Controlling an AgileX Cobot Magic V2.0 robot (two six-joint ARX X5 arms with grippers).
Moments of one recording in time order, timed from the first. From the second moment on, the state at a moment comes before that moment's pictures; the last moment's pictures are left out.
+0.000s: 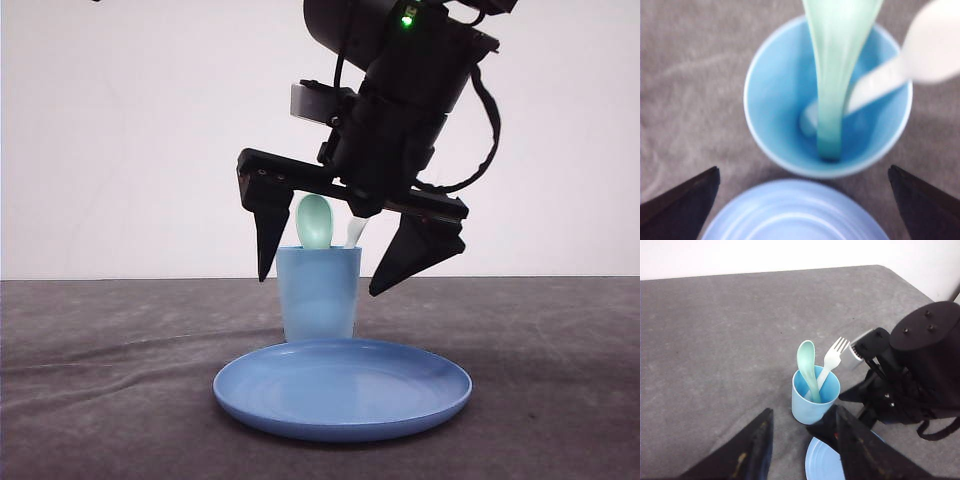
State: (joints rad) left arm -0.78 0.77 0.87 -0.47 -0.21 -0.26; right arm 0.78 1.68 1.05 -0.22 0.08 0.47
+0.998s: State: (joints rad) left arm -0.78 0.77 0.87 -0.47 -0.21 -0.26; right arm 0.72 1.81 1.10 -0.13 0.05 0.42
